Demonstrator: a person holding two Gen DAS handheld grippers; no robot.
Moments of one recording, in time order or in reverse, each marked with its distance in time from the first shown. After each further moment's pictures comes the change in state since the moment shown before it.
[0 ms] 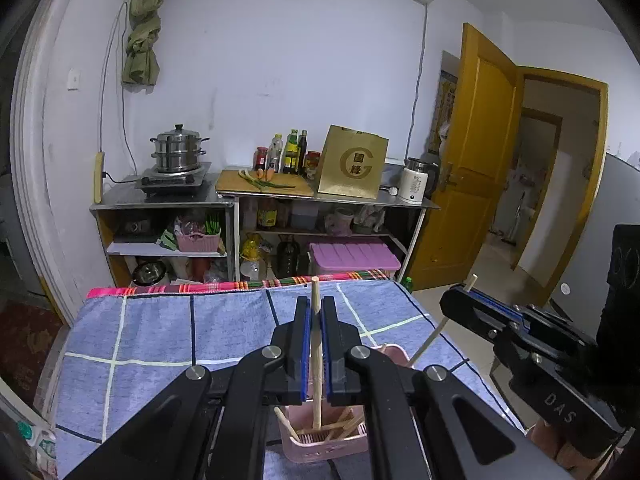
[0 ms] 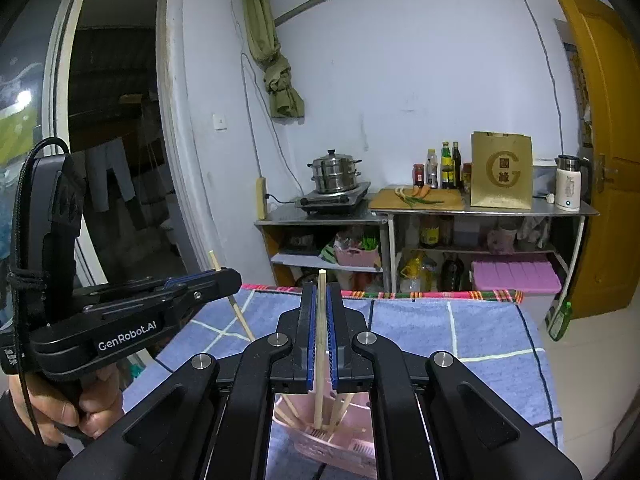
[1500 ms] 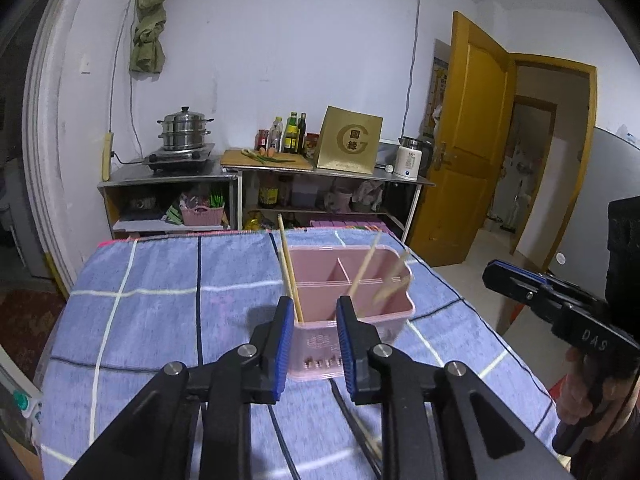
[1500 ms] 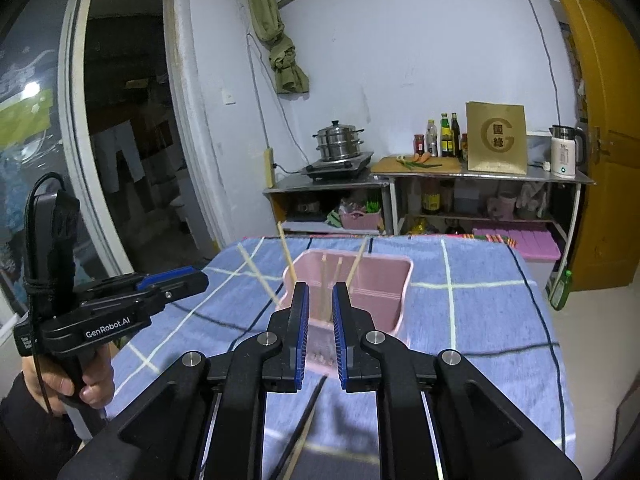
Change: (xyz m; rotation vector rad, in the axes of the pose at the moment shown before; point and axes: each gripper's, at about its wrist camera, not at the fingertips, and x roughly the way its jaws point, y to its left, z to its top) left arm -0.056 -0.006 -0.118 0.015 0.024 0.005; right arm -0.067 -0.010 -0.082 0.012 0.078 0.036
